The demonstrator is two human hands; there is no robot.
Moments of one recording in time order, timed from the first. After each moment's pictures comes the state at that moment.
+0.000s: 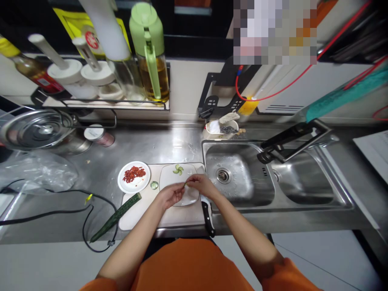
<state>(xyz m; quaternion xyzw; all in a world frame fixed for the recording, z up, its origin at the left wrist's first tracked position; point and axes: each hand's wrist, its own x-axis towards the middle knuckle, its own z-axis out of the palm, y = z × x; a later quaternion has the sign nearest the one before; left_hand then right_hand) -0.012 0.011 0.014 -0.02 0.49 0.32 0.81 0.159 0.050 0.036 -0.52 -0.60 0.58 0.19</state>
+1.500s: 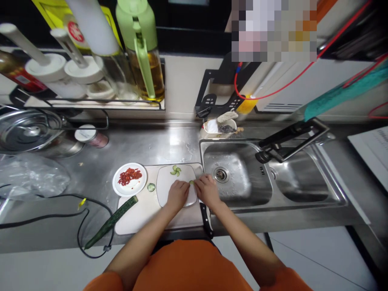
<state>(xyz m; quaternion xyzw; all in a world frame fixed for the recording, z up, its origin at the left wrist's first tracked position) 0.024 0.002 -0.026 0.76 0.56 0.23 0.23 0.181 0.025 0.031 -0.57 -0.81 0.14 -0.01</state>
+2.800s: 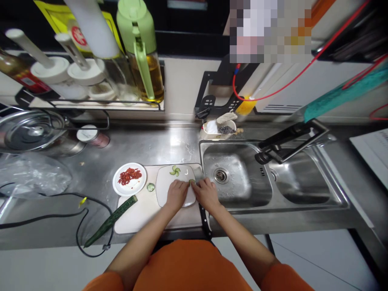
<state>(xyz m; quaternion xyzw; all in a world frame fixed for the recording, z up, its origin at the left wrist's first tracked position) 0.026 0.004 -0.023 0.76 0.58 0.21 0.20 0.186 0.014 0.027 -0.54 -0.83 0.10 -0.09</state>
